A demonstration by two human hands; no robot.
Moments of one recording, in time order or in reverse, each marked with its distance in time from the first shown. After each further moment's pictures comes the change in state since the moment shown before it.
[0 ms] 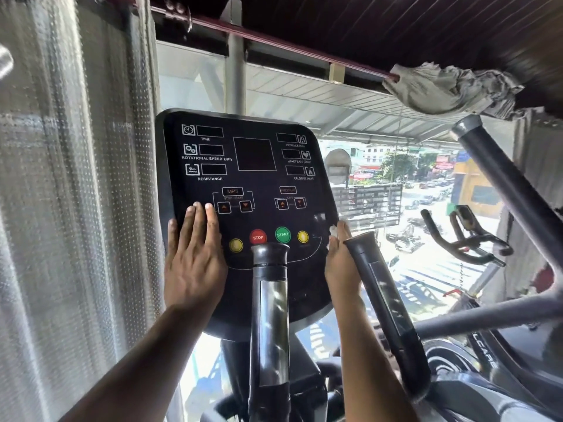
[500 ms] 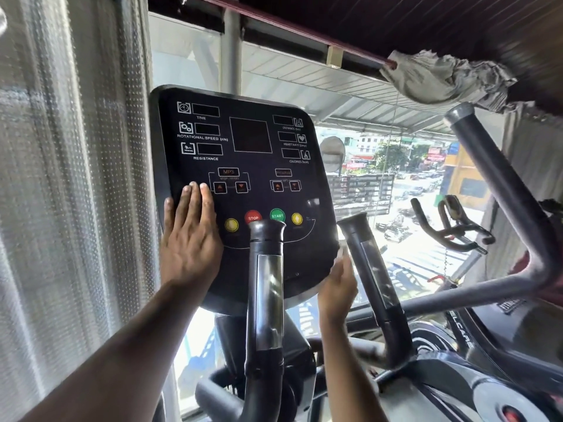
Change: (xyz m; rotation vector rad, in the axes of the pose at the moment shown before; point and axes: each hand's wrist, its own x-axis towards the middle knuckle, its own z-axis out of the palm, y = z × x) left_hand -0.003 -0.003 0.002 -0.035 -0.026 -0.006; right_hand -0.077 0.015 -0.019 0.176 0.134 -0.031
